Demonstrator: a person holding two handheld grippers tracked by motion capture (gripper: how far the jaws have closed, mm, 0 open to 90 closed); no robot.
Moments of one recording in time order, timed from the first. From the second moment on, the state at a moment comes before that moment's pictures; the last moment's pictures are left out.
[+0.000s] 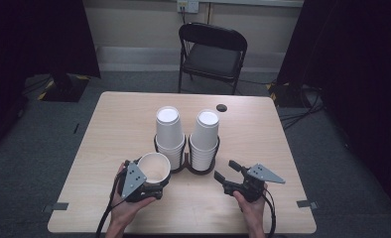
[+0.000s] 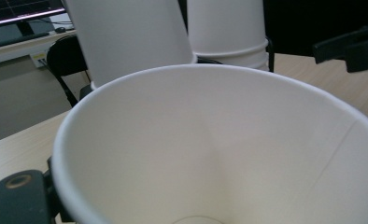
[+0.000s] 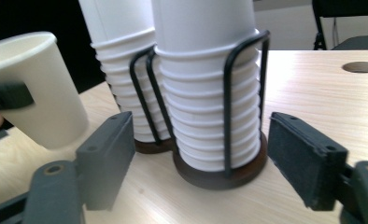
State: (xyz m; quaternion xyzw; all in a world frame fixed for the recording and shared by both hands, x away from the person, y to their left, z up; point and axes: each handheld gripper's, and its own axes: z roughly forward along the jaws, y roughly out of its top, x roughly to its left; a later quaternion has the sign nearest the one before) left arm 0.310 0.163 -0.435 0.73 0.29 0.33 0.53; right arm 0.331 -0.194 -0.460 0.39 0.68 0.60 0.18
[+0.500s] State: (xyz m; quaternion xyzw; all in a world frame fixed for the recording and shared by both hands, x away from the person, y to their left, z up) left arm 0.325 0.195 -0.435 0.69 0.34 0.32 0.55; right arm 0.332 -0.206 -0.483 0.43 0.66 0.57 0.25
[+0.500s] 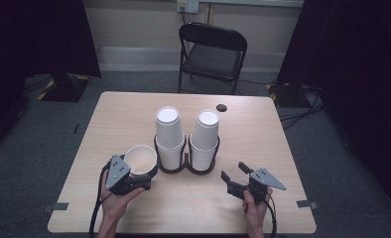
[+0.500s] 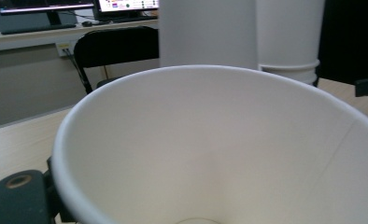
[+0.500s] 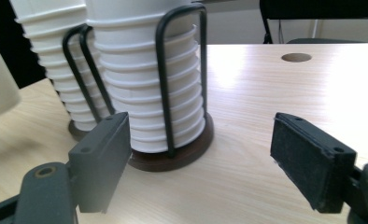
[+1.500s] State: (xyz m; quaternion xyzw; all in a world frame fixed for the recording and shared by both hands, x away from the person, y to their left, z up) left arm 0.405 0.226 -0.438 0.65 0.42 0.29 0.57; right arm 0.326 -0.209 -0.495 0.40 0.67 0.56 0.28
